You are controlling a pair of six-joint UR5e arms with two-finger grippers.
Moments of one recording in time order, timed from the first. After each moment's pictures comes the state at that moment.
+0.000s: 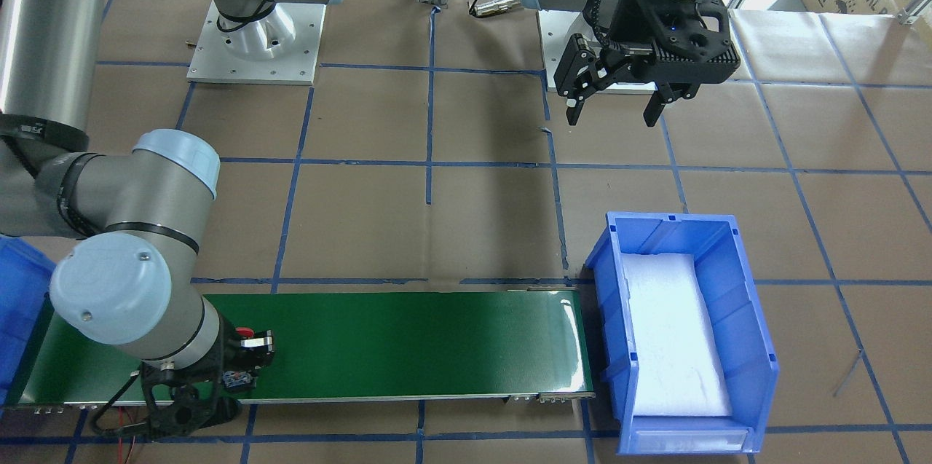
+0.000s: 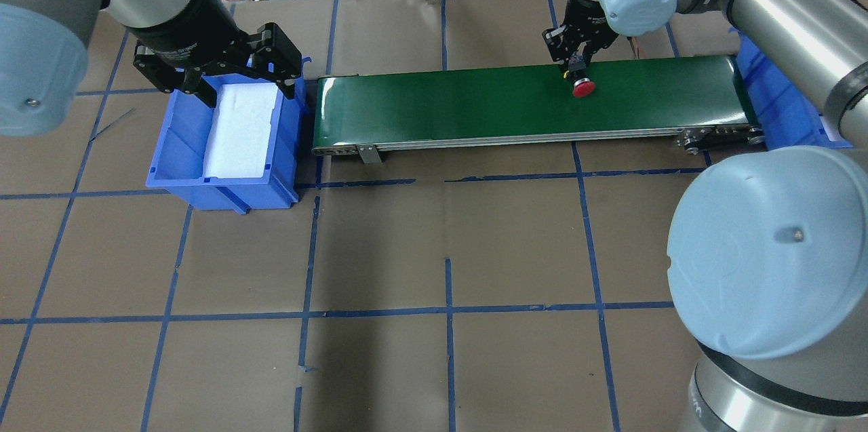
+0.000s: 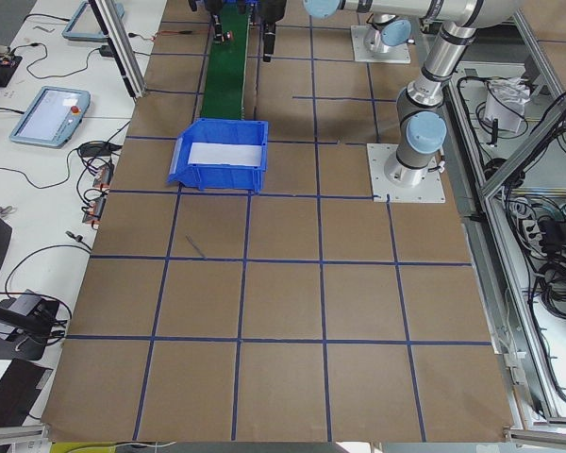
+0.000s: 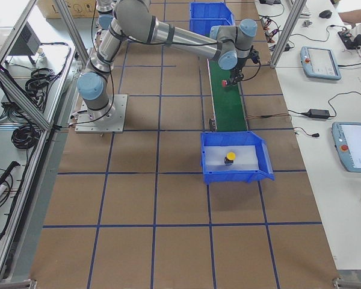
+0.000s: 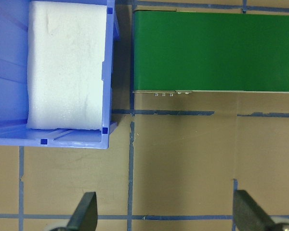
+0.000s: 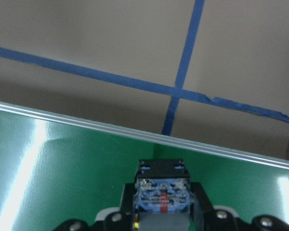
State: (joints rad) left arm -1.62 -1.53 -1.58 -1.48 1.54 -0.09; right arm 1.57 -0.95 1.27 -1.92 -1.58 -0.23
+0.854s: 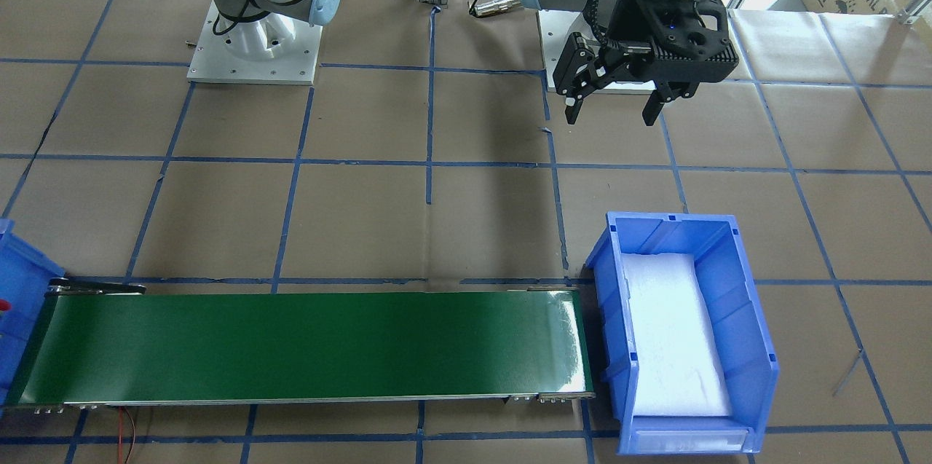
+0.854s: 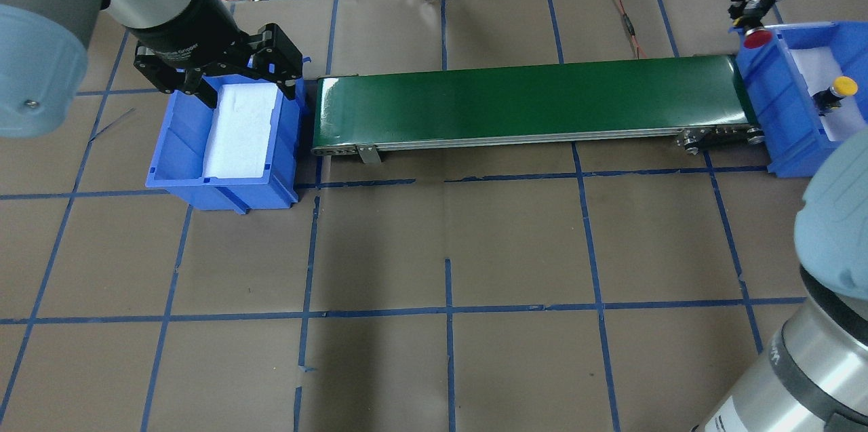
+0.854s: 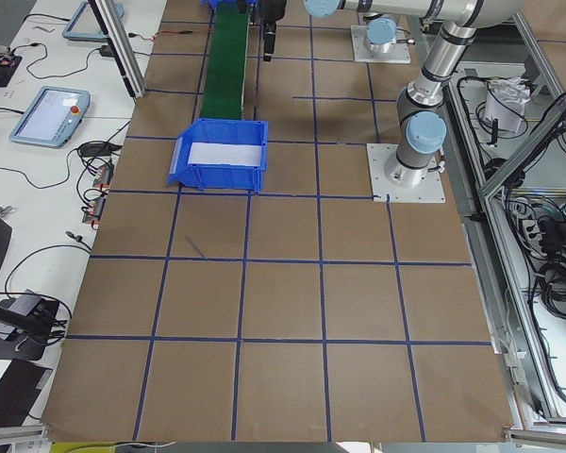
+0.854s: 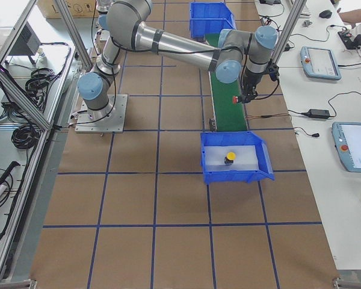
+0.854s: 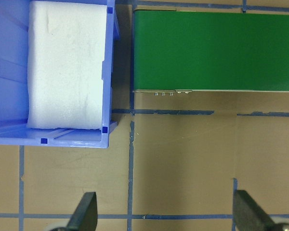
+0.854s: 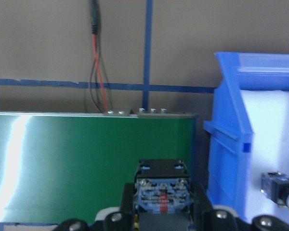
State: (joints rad) left arm -1.62 -1.53 -1.58 -1.49 1.54 -0.09; right arm 1.19 -1.03 1.10 -1.69 -1.59 -0.43
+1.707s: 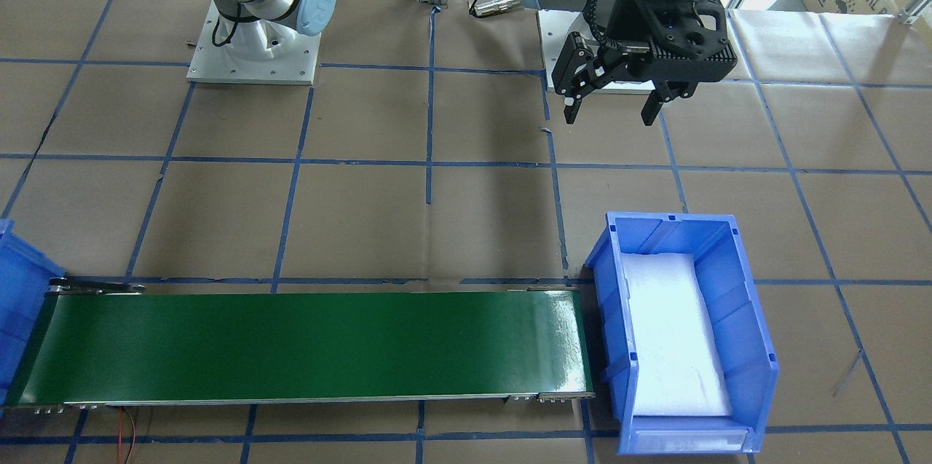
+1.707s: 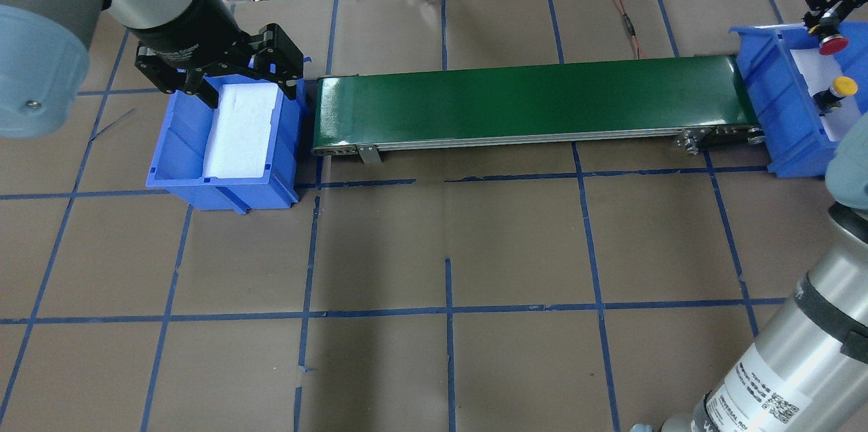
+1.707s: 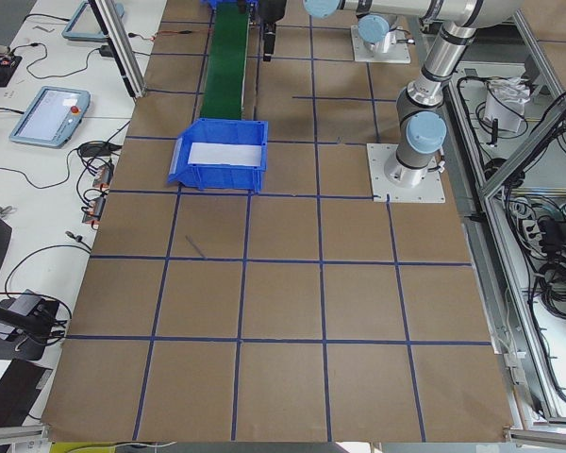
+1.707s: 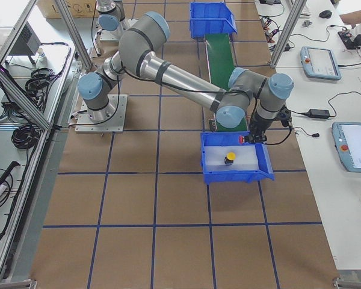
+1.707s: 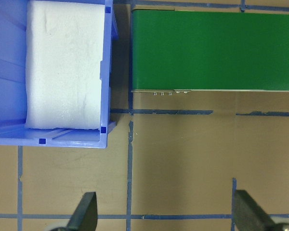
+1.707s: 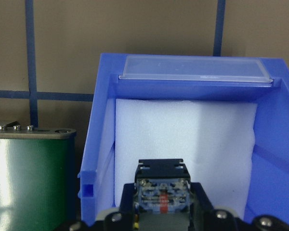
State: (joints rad) left arm -1.62 -1.53 -1.58 -1.48 1.54 -0.09; right arm 1.06 -0.83 0.94 -1.70 -1.60 -0.56
